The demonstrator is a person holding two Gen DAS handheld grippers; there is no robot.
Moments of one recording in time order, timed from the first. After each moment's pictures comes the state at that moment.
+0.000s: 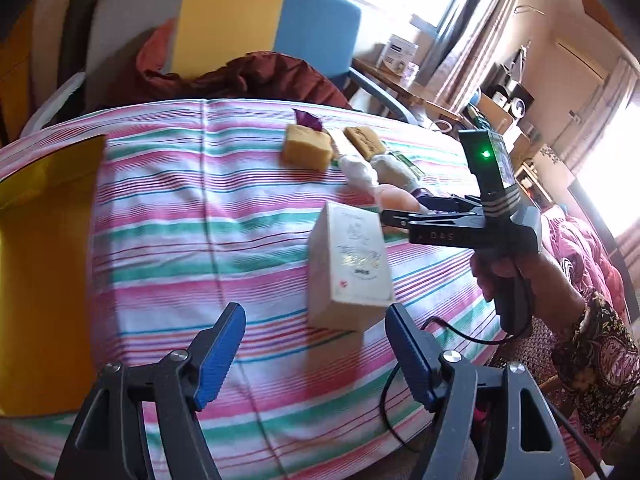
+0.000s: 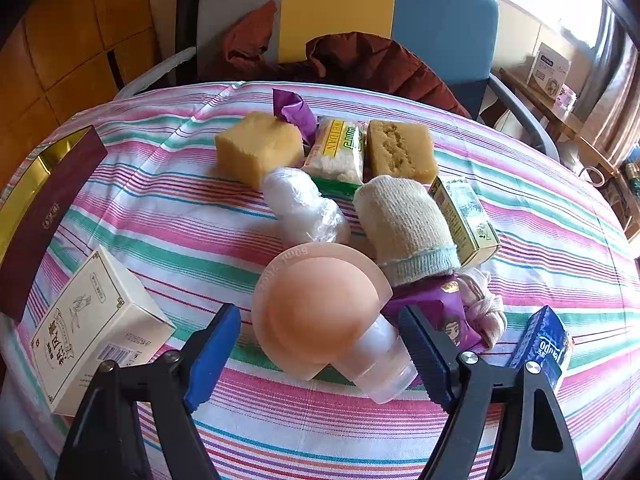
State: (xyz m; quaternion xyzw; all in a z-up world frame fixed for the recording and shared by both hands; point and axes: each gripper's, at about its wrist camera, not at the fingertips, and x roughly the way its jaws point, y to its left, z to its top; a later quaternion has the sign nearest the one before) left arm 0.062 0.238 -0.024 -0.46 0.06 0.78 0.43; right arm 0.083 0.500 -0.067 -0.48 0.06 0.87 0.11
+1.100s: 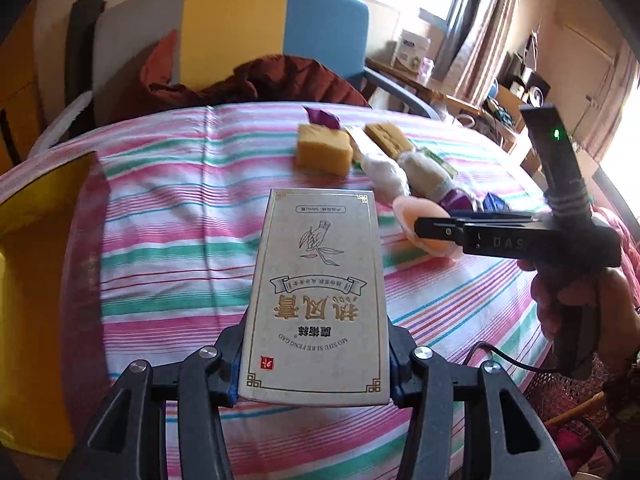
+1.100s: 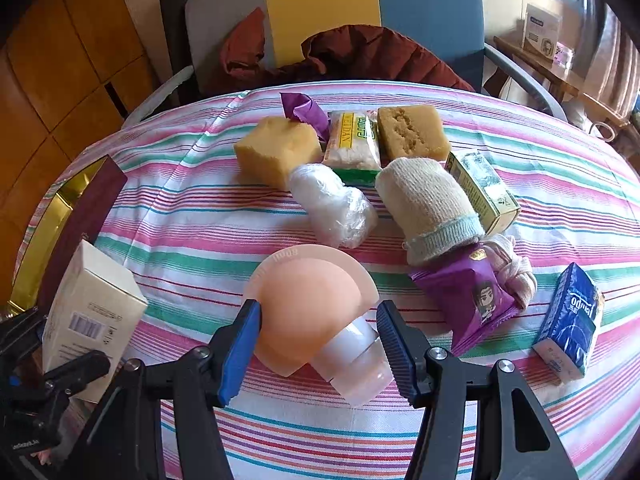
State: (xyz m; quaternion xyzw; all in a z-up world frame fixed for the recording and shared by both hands) left arm 0.051 0.255 -0.043 -0.43 0.09 0.82 0.38; right arm 0.092 0.495 -0.061 -0.46 0.15 0.87 0.08
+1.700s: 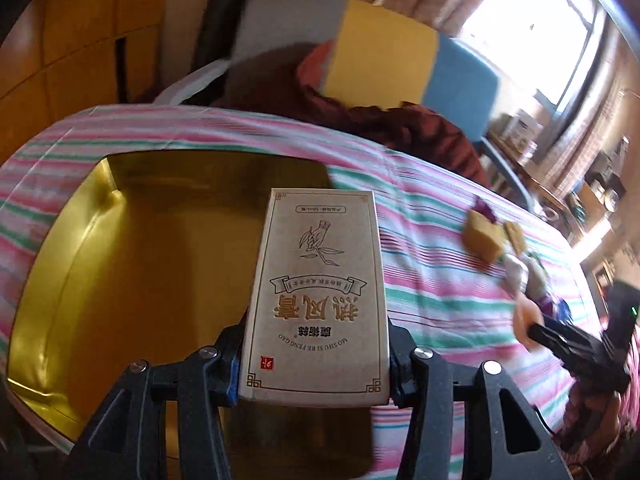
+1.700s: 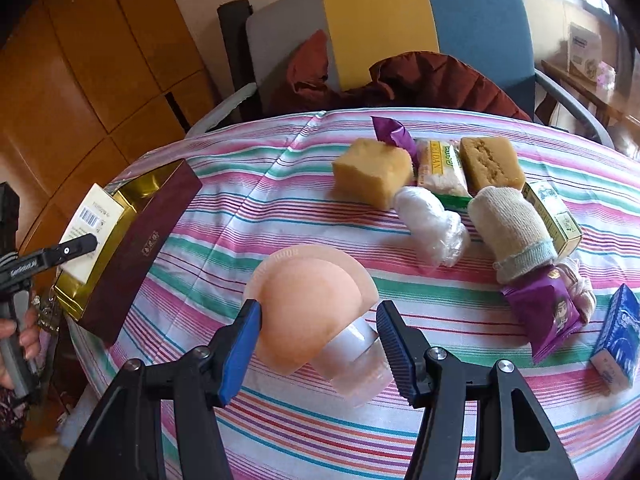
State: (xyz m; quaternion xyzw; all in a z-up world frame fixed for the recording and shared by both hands) left arm -0.055 0.114 -0.026 -0.46 -0.02 0.86 0.21; right arm 0.094 0.448 -0.050 -0.41 0.14 0.90 -0.01
